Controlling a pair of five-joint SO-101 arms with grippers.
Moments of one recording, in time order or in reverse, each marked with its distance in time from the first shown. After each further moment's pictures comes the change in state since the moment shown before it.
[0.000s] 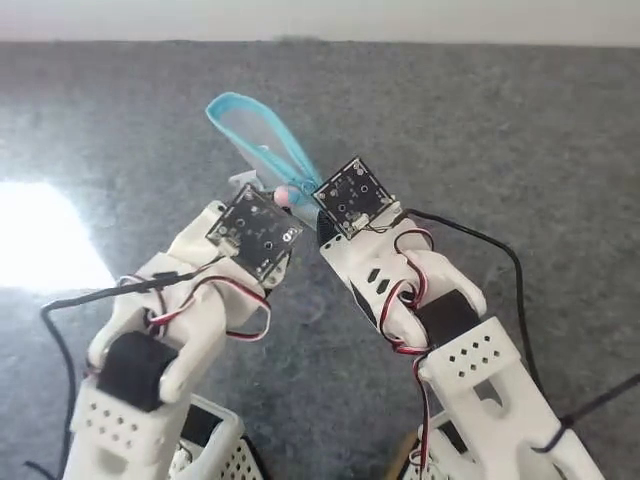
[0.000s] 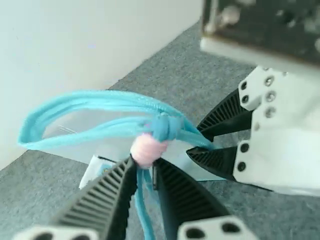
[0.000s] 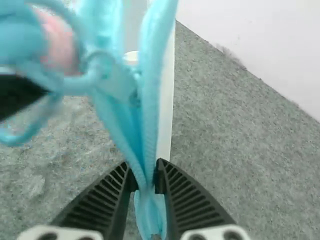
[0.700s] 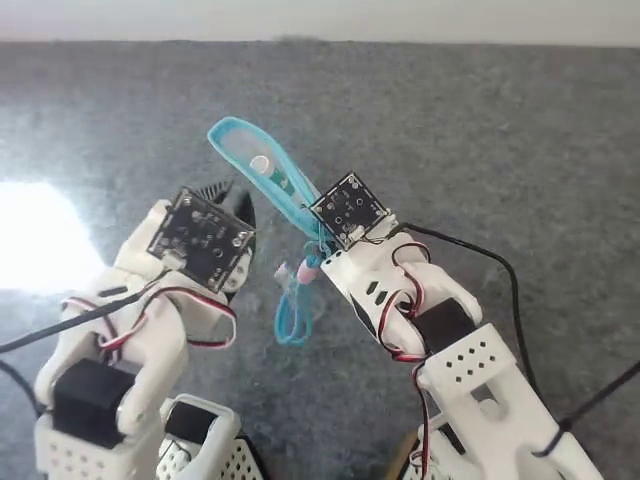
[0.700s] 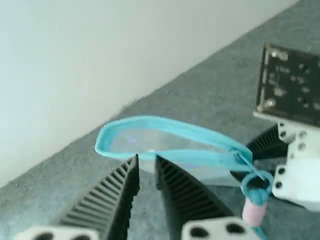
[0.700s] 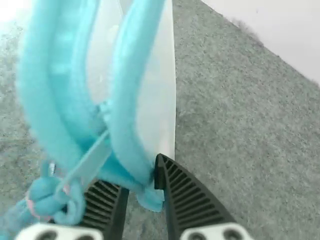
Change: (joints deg) left arm -6.4 -0.7 -9.9 9.8 -0.1; right arm -0.4 -0.6 5.5 -0.4 -0.4
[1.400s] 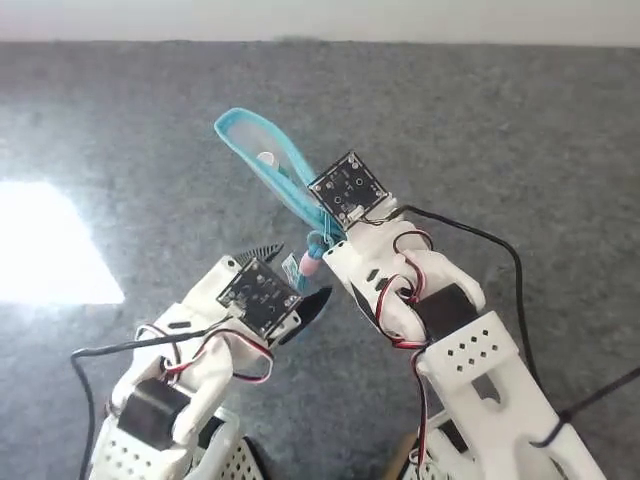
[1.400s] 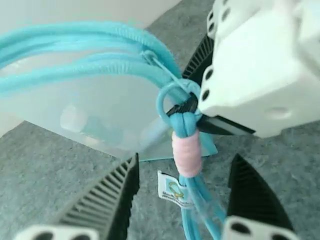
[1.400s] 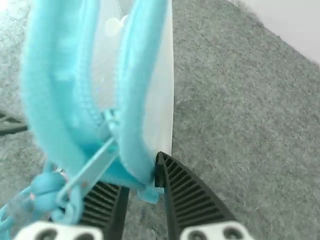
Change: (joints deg) left arm 8.9 -23.1 39.2 -15.0 1.2; right arm 0.4 2.0 -8.0 7.6 -1.5
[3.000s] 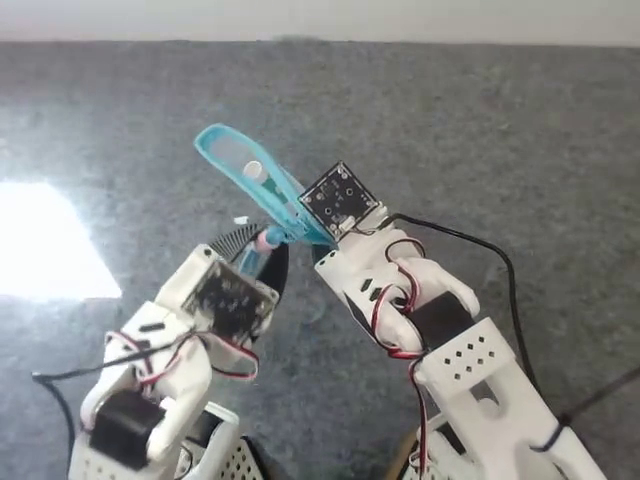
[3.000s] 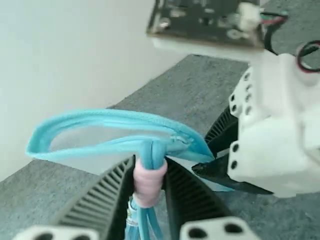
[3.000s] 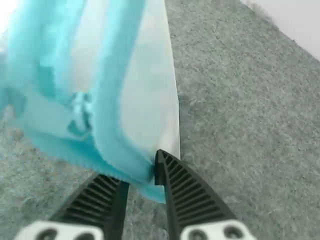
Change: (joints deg) left arm -3.3 4.9 -15.1 2.3 0.4; right arm -1.8 -1.3 2.7 -0.4 0.1
